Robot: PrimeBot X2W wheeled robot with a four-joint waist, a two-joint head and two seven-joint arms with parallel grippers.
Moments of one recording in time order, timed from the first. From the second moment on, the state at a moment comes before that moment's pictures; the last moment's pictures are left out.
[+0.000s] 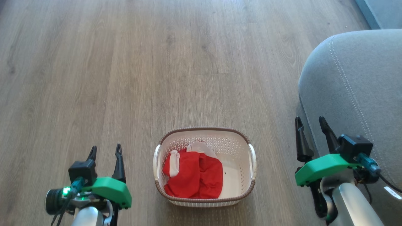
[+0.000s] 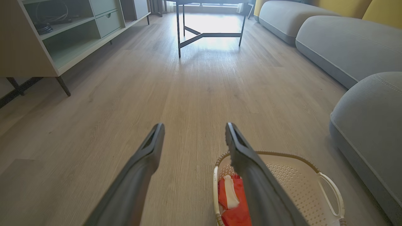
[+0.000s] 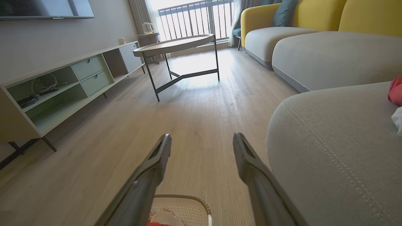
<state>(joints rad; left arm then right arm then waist) -0.10 0.09 -0.16 0.42 -0.23 0.08 -0.25 -0.16 -0.09 0.14 0.28 0.34 0.12 -0.26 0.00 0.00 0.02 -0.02</state>
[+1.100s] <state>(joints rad) -0.22 0.05 -0.19 0.53 -0.13 0.00 -0.25 -0.29 -0.07 0.16 0.23 0.34 0.12 -0.26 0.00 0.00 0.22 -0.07</state>
